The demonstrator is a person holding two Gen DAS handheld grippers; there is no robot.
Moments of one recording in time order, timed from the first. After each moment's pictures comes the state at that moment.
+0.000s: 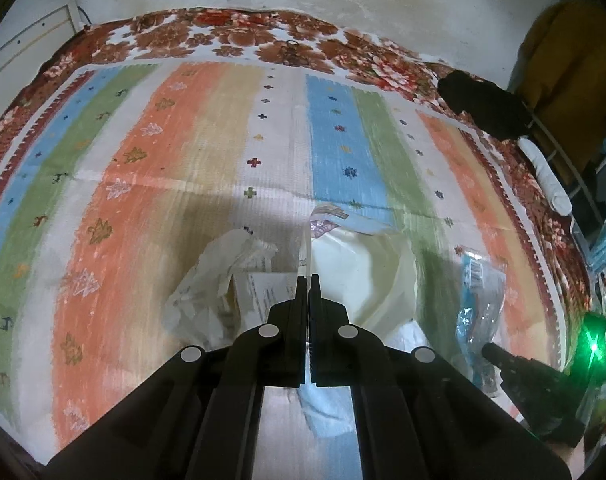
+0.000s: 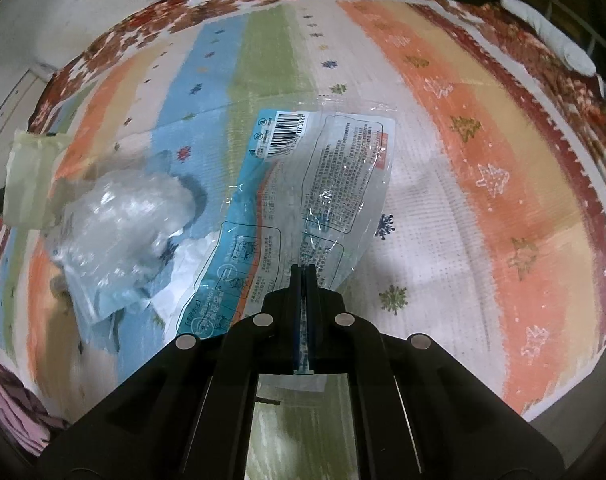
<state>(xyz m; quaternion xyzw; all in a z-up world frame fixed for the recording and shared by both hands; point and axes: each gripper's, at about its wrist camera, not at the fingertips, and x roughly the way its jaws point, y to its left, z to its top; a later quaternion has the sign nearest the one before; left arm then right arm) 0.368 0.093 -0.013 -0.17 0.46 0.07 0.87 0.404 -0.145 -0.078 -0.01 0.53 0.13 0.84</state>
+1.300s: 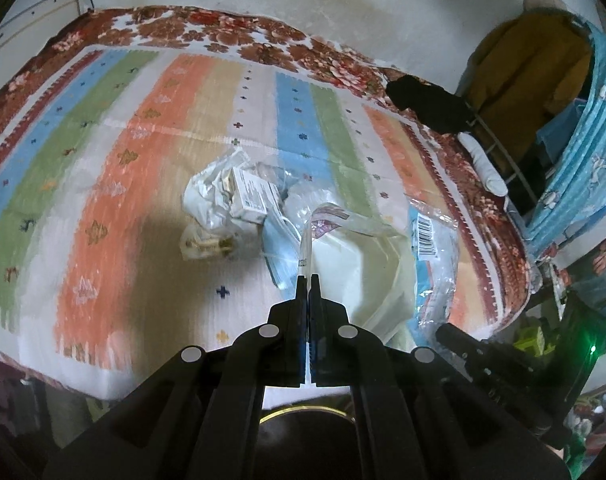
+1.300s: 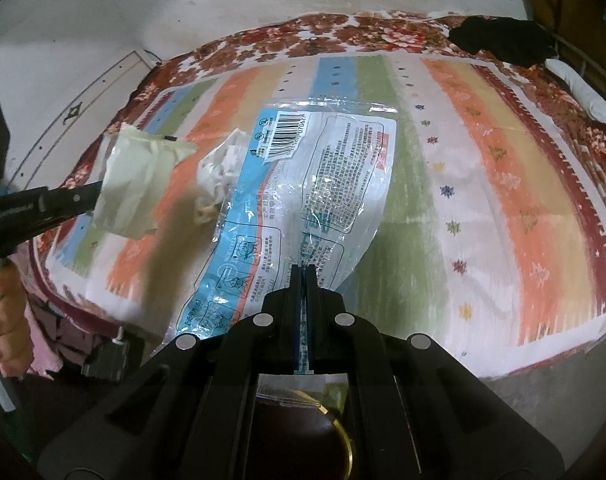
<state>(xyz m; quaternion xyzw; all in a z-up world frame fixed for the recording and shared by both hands) 0.197 0.068 0.036 -0.23 0.43 0.00 0.87 0.214 -0.133 0.015 0.00 0.45 0.26 0.85</state>
